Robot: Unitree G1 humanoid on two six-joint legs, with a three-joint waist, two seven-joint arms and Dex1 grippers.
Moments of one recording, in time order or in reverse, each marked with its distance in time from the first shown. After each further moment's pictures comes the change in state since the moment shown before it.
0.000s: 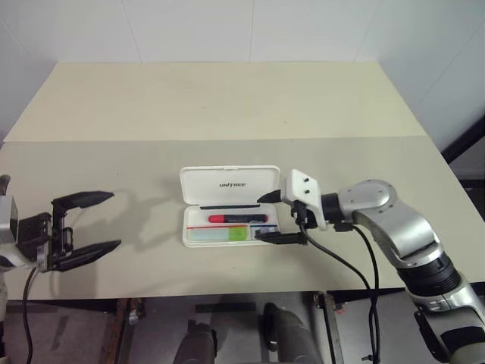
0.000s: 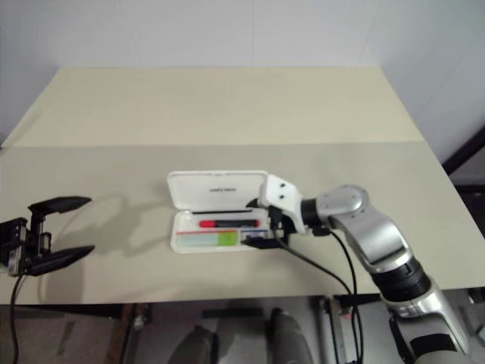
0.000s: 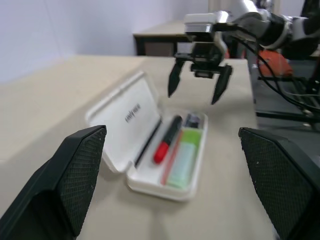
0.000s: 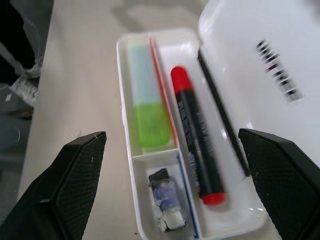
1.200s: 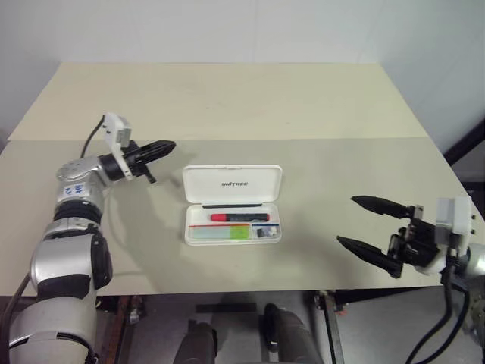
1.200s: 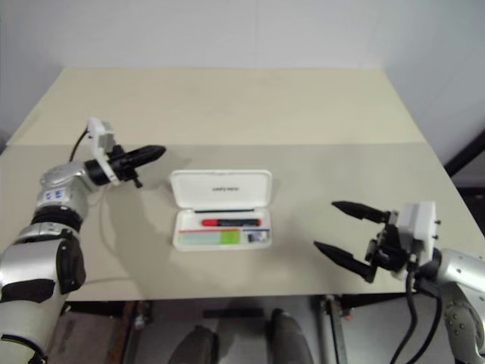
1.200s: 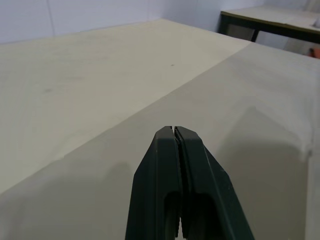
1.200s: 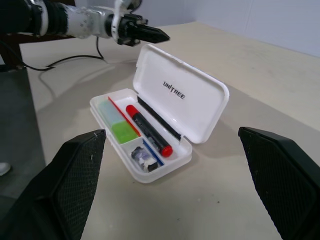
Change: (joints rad) left arm -0.977 -0.232 -0.347 1.204 0.559 -0.258 0.234; right arm 0.707 -0.017 -0.683 -0.090 0.382 -0.378 0.072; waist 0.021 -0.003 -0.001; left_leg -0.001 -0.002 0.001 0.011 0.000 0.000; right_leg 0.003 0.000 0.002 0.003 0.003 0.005
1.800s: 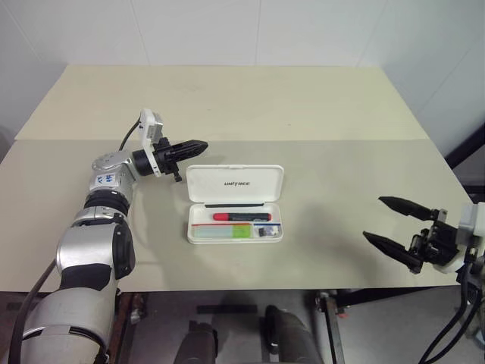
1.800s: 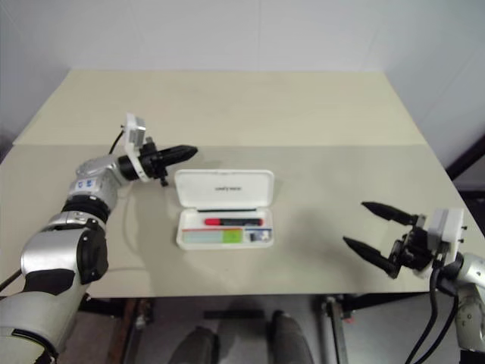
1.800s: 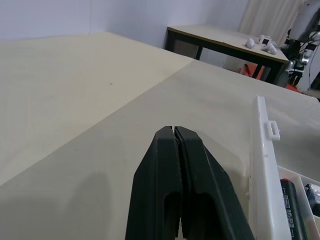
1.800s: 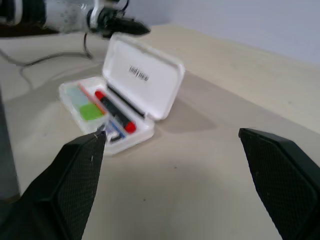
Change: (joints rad) left arm -0.071 -0.101 0.002 0.030 0.018 0.060 -0.098; right arm -0.097 0.002 0.008 0.367 -0.082 -0.244 0.155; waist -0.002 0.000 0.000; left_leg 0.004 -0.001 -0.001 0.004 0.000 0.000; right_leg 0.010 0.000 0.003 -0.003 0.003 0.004
